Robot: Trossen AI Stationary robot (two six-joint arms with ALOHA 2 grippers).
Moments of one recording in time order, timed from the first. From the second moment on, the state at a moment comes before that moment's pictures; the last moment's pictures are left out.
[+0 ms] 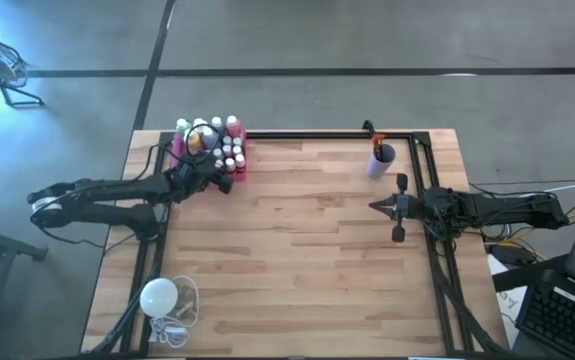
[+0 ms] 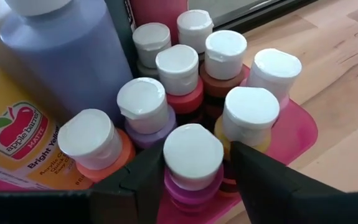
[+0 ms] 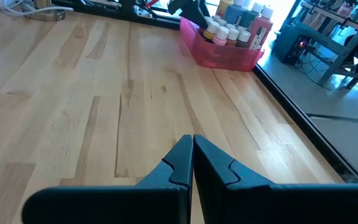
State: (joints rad) left arm 0.49 1.03 0.35 0.05 -0.49 -0.29; right arm 0.01 0.26 0.17 -0.23 0.21 -0.13
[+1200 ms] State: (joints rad) left arm 0.49 0.98 0.53 -0.17 -0.49 -0.26; right arm 0.01 0.26 0.17 -0.23 0.21 -0.13
